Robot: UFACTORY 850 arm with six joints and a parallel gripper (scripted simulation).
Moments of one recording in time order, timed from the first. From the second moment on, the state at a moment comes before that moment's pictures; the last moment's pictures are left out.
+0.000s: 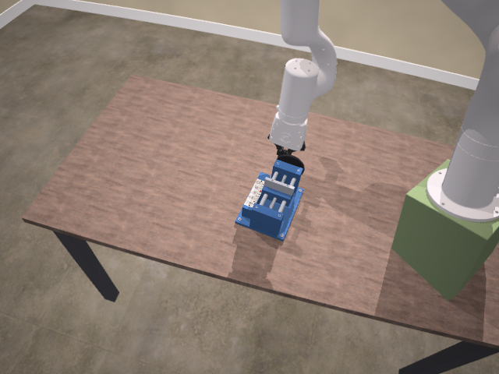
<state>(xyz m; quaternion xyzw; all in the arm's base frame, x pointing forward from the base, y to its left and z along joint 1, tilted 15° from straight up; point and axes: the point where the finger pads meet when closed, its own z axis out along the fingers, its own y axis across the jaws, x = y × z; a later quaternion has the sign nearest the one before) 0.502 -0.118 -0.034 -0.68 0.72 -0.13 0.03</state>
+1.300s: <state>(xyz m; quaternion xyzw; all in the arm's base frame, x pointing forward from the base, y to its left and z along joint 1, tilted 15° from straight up) 0.450 -0.112 -0.017 -0.68 0.72 -0.13 0.03</state>
